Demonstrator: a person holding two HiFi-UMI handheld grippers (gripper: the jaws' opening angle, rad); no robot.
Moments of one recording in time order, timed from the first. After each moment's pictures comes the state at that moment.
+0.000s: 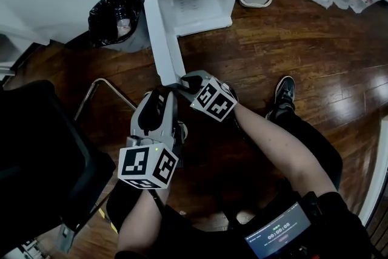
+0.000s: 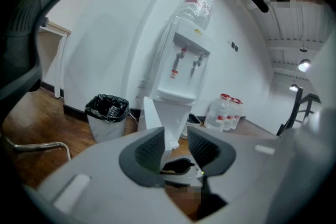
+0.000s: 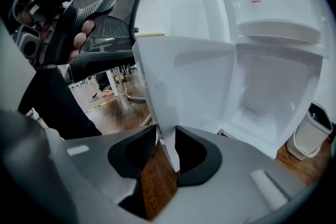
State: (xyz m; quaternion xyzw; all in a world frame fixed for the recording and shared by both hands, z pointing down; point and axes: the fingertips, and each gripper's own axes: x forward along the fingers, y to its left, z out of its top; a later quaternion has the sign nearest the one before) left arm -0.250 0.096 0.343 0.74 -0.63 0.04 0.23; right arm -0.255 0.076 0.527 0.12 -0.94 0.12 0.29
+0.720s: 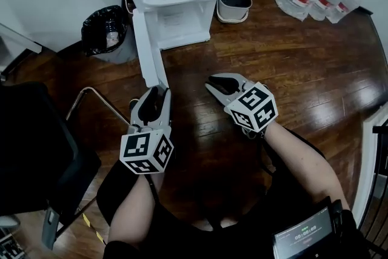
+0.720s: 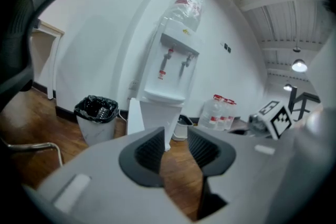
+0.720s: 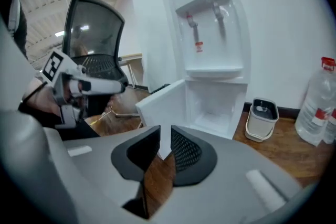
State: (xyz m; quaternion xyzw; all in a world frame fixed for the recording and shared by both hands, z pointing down) left arm -0.206 0.095 0.341 0.76 -0.61 0.03 0.22; right arm -0.093 0.064 0.404 0.25 -0.93 0.16 0.23
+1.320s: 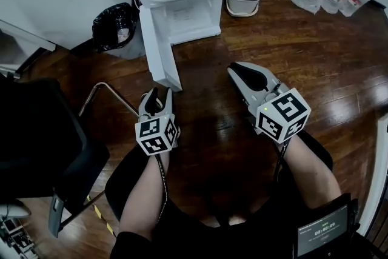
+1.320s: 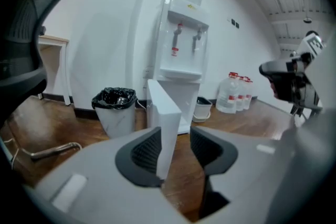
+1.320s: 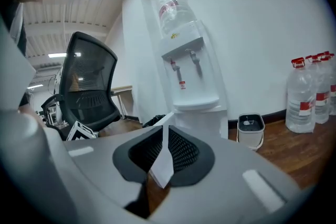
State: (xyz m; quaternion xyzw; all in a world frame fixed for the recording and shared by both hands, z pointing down) left arm -0.241 0.100 0.434 0.70 -0.66 0.14 0.22; right arm -0.049 0.059 0.310 0.34 -0.92 0.16 0.06
